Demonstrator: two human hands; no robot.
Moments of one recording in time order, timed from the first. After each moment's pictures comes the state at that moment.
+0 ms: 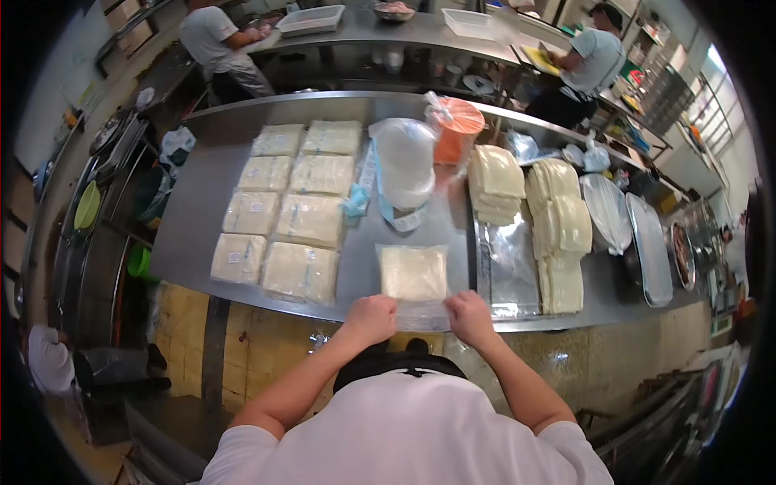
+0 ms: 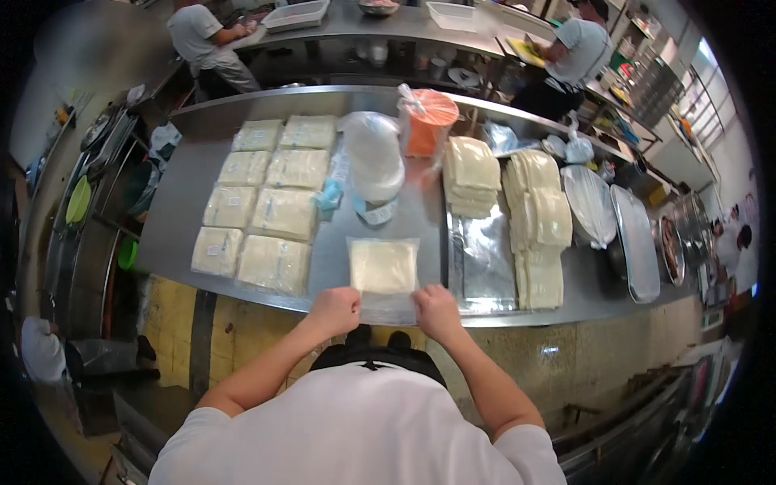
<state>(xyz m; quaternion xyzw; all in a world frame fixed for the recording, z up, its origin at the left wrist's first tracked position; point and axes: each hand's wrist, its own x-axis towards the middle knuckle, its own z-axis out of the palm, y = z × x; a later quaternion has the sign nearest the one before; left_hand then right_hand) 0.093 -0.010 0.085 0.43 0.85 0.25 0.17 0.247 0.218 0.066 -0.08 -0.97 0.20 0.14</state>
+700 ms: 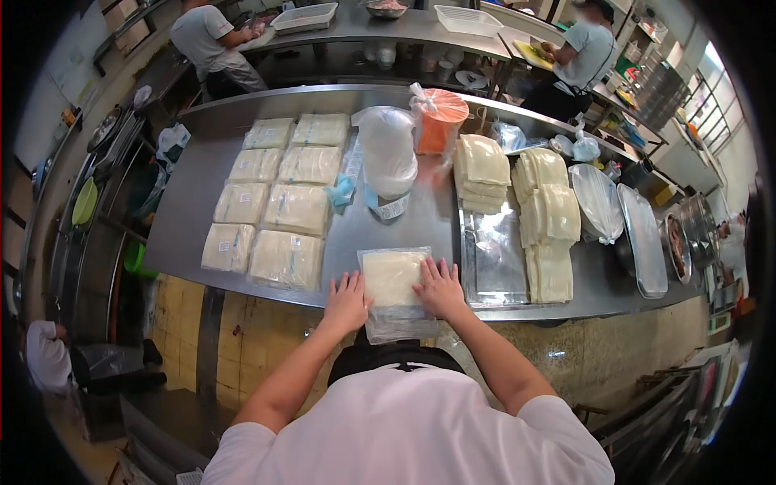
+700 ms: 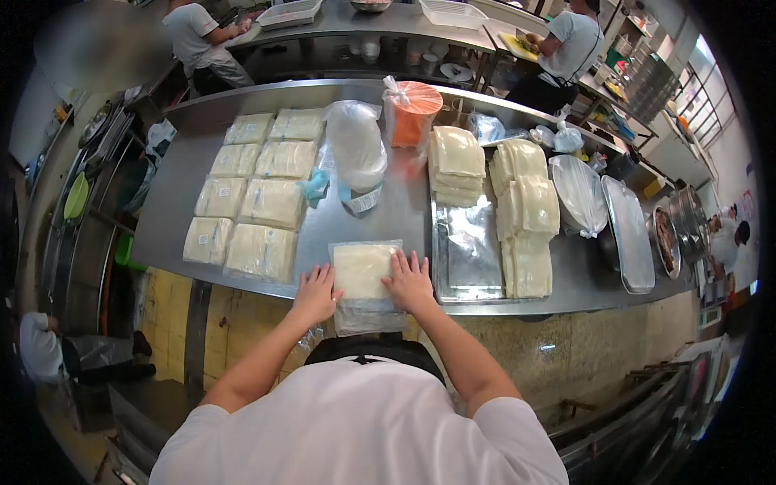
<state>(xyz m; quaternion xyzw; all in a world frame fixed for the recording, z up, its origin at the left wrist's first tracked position) 0.102 -0.024 0.010 0.39 0.91 0.10 0.10 0.214 0.223 0.016 -0.13 -0.98 0.10 -0.07</state>
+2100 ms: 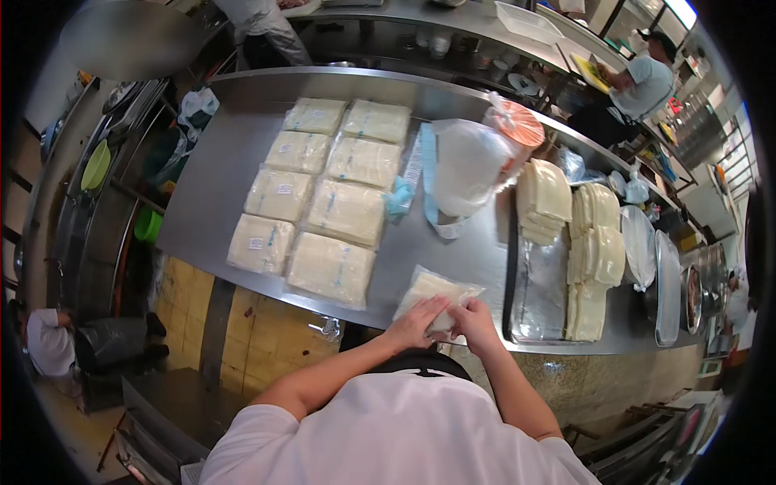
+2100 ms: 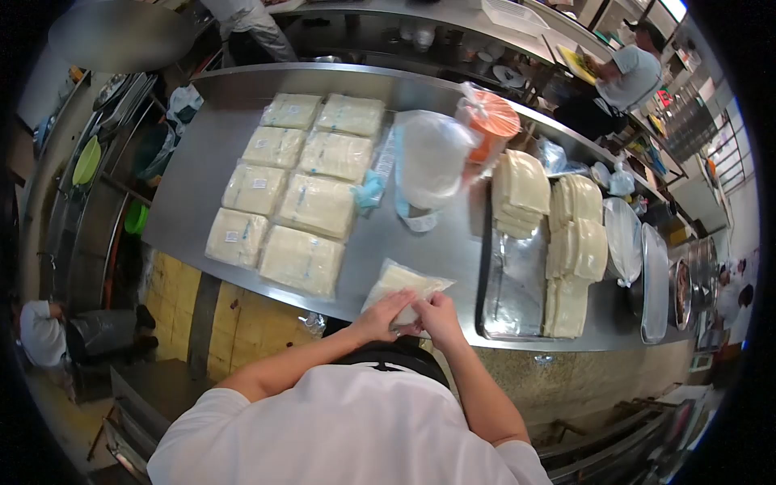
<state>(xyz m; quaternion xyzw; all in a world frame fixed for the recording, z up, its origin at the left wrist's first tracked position) 0.076 -0.003 -0.024 0.55 0.69 0.47 0.07 0.159 0.165 0.075 -0.39 -0.60 0.69 -0.08</state>
